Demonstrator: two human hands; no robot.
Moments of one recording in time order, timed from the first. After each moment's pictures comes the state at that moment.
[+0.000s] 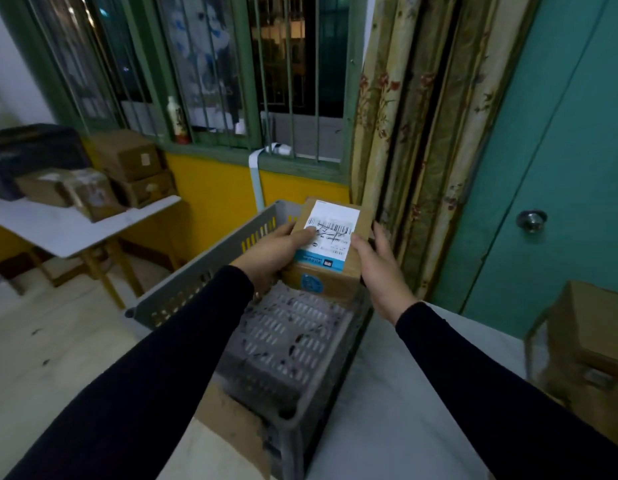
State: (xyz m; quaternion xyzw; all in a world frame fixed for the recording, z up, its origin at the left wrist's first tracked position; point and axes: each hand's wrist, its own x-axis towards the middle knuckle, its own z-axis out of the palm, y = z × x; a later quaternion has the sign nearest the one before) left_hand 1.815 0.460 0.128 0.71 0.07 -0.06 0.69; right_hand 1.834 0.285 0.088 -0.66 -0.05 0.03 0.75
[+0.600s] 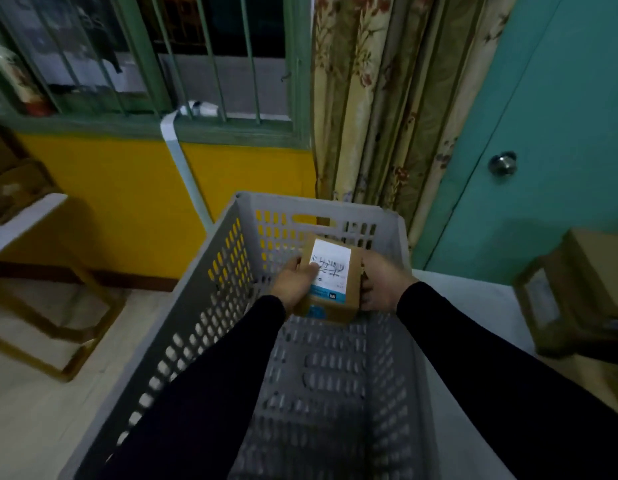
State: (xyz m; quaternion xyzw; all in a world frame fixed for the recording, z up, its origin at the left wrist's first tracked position) left_hand 1.991 0.509 -0.020 0.75 0.09 -0.20 0.63; right_hand 1.940 0.353 0.047 -0.69 0.21 0.21 0.66
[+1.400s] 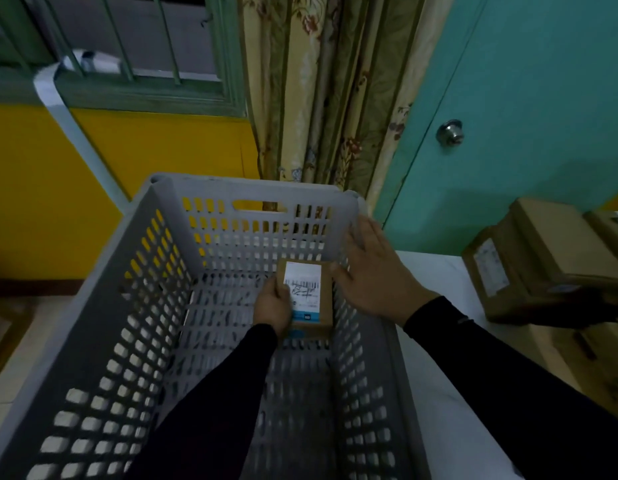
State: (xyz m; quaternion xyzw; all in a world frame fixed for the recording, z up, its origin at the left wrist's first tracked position) left_hand 2.008 0.449 -0.140 0.80 0.07 -0.17 0.56; right_hand 1.947 0.296 0.003 -1.00 0.02 0.04 0.09
